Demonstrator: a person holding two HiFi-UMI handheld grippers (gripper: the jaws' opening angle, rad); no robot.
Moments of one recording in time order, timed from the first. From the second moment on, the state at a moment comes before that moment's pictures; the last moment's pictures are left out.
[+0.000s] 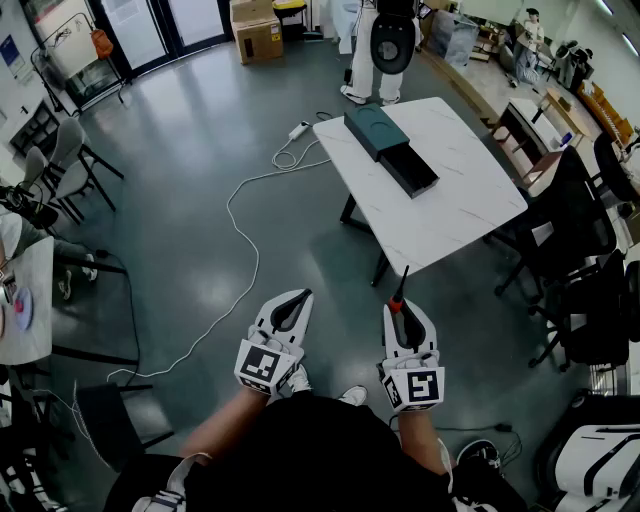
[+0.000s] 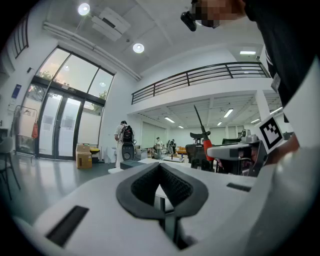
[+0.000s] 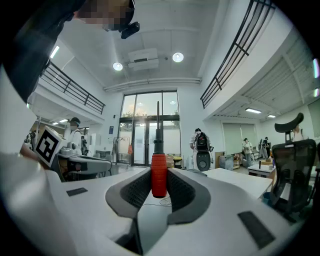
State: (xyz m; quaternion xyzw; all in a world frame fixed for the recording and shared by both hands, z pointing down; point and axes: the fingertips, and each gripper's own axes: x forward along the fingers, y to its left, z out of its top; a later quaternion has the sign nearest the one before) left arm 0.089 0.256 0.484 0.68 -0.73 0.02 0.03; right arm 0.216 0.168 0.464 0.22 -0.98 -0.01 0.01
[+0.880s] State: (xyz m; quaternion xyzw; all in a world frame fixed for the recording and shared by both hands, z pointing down) left arm 0.033 0.280 0.482 0.70 -0.71 -0.01 0.03; right arm 0.167 0.184 0.454 0.24 -0.97 0.02 0.00
